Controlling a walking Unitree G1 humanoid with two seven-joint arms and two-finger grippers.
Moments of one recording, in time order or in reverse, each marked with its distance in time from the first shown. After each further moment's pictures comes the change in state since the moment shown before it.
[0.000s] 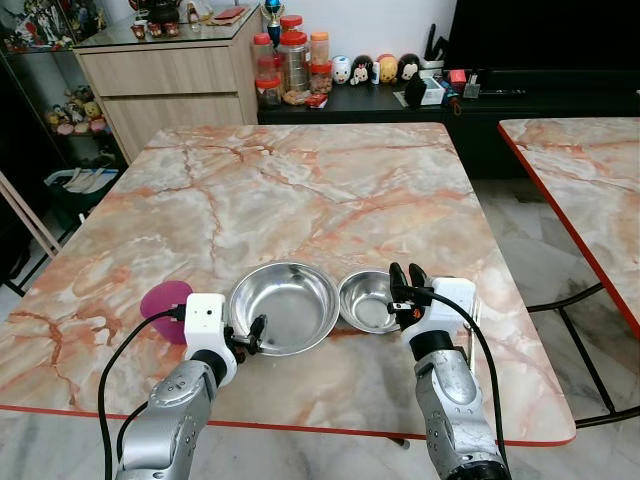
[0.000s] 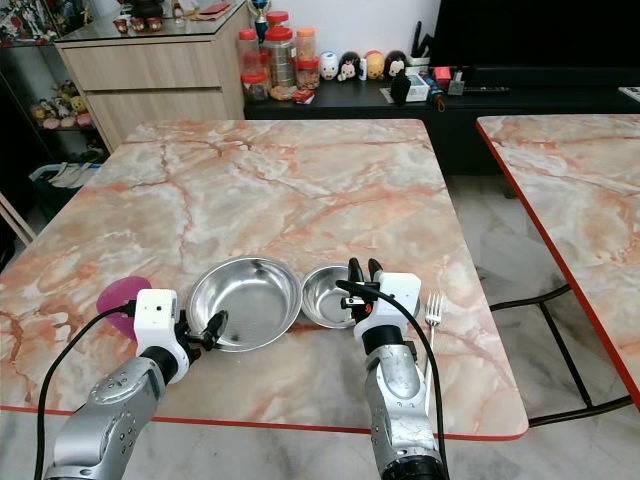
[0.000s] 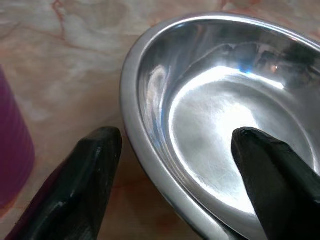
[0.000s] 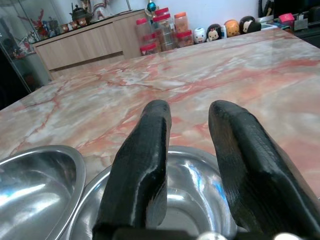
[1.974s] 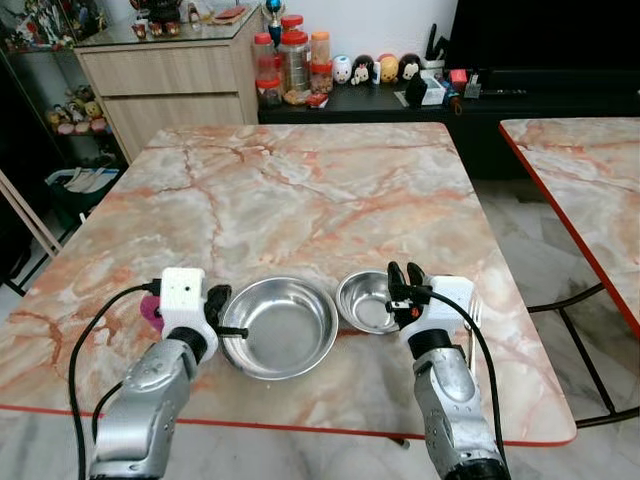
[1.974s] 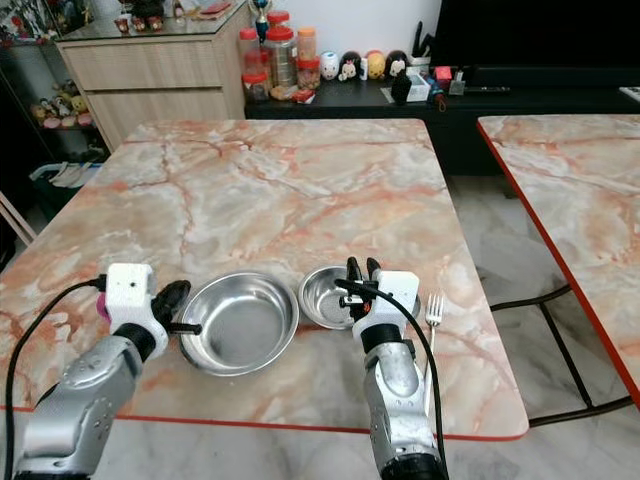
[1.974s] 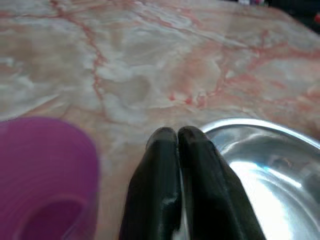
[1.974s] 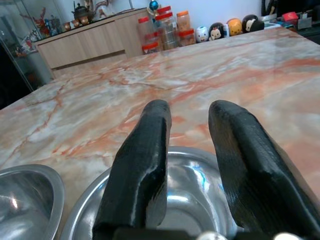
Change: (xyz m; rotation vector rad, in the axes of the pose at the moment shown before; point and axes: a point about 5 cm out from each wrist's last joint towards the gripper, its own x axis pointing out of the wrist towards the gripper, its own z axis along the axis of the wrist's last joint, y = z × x) left arm -0.016 0.018 0.041 0.032 -0.163 0.012; right arm 0.002 0.001 -0.001 0.001 0.007 0.008
